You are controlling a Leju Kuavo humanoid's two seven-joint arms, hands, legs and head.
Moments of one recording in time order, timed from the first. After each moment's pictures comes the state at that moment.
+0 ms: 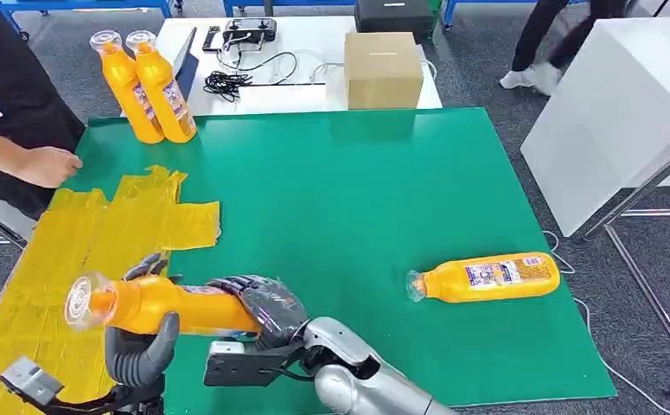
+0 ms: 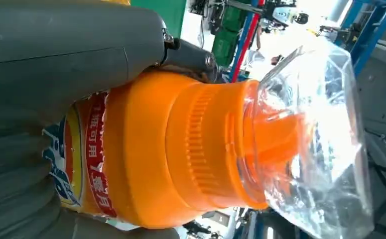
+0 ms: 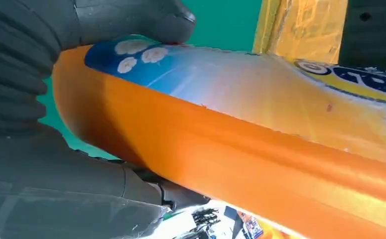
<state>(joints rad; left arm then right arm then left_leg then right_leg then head) 0.26 -0.16 -0.15 -1.79 0.25 -0.04 -0.52 -0.38 0.14 0.96 -1.17 0.49 -0.05 -0.09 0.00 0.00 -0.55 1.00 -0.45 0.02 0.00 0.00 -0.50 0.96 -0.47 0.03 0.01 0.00</state>
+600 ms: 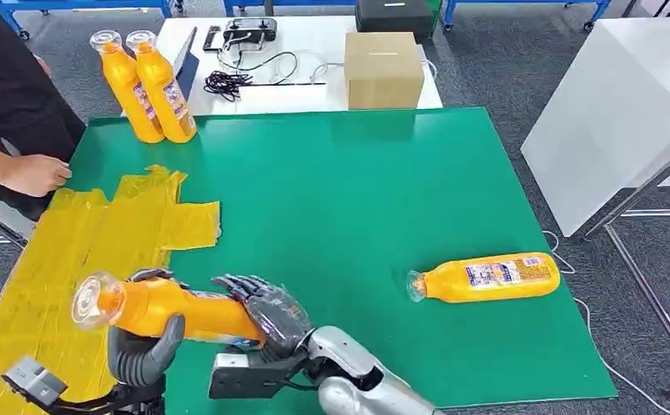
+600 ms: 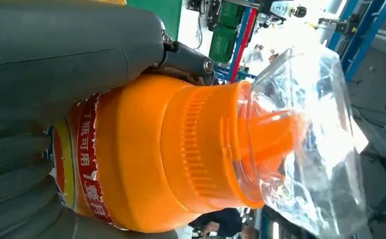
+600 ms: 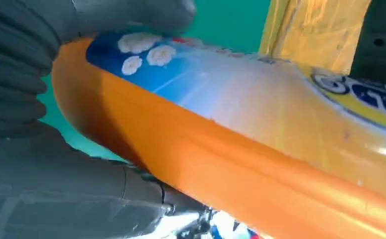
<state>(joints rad) 0.26 -0.16 -0.15 -1.79 0.24 -0.05 -0.52 -0.33 0.12 0.94 -1.19 0.55 -0.16 -0.10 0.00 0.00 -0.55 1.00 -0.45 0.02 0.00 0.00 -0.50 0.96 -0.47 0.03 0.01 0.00</state>
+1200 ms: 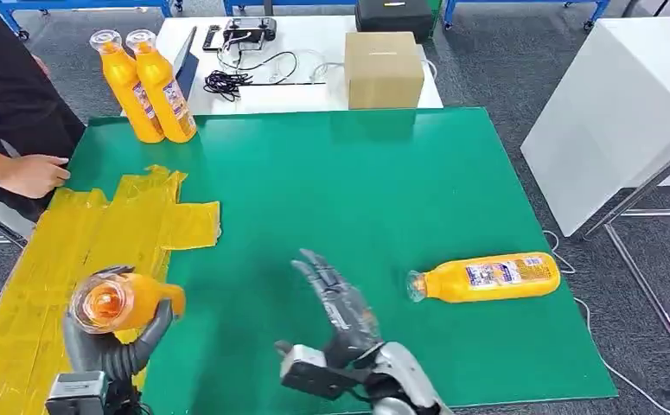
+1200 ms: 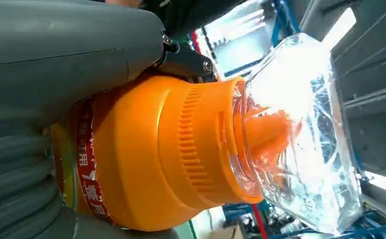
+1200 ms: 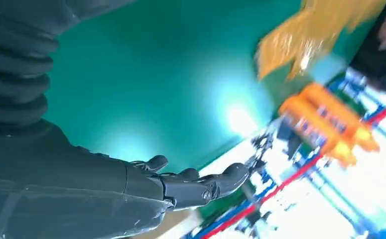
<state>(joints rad) 0.25 -0.16 -0.04 -1.80 -0.37 0.46 -0.62 -0.07 -0.03 0.68 -1.51 0.65 -0.26 -0.11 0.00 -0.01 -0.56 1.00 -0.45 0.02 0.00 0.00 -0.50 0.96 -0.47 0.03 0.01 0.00</state>
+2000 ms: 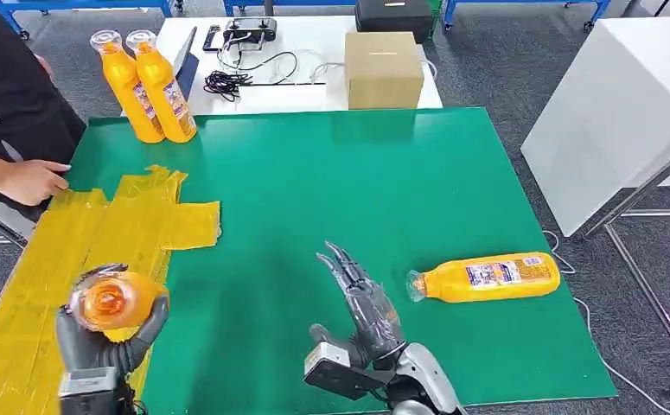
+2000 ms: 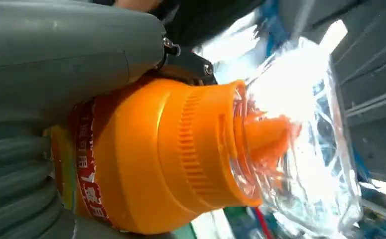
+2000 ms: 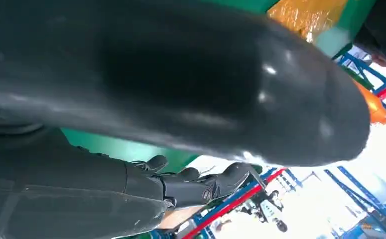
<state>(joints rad) 0.24 -0.16 -0.02 -1.80 -0.65 0.62 -0.57 -0.01 -0.07 0.62 -1.61 0.66 -0.27 -0.12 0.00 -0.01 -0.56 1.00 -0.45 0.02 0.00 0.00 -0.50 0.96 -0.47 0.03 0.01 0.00</state>
